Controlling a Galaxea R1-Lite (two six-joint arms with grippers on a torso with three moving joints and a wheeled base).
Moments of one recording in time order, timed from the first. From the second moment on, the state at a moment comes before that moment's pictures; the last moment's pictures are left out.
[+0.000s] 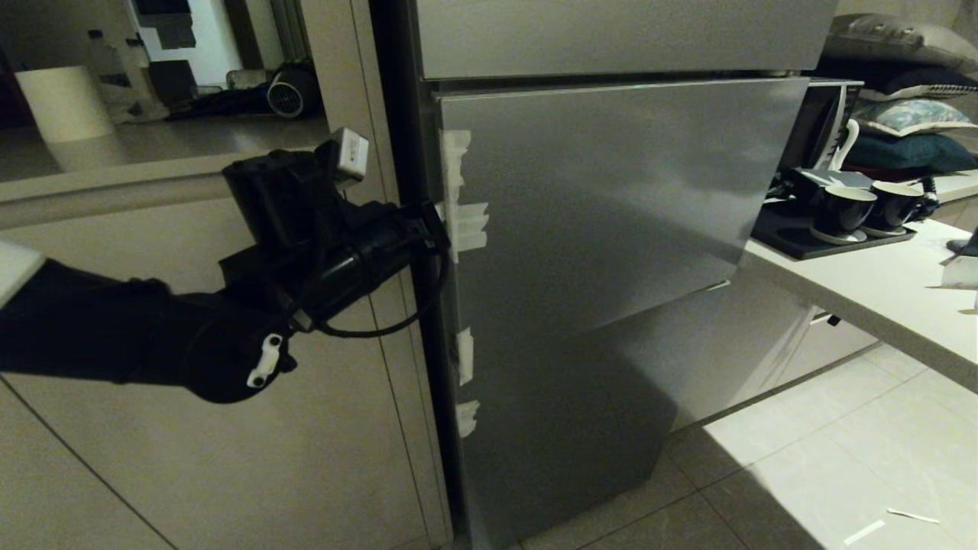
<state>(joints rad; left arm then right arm) -0.54 1.87 -1.13 -0.84 -0.03 -0.31 0.00 0.00 0.00 -0.09 -0.02 0.02</state>
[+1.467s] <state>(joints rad) -0.86 1.47 -0.71 -0.84 0.14 -0.17 0.00 0.00 0.00 -0.09 -0.02 0.02</state>
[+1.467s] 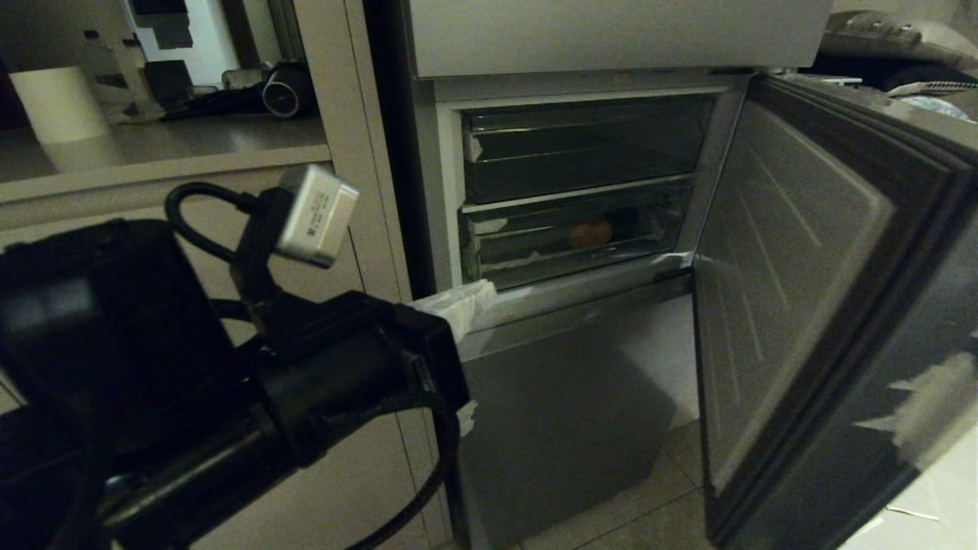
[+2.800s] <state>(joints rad) -0.13 0.72 -0.40 -0.50 0.27 -0.08 0.00 0.00 0.00 -0.09 -0.02 0.02</state>
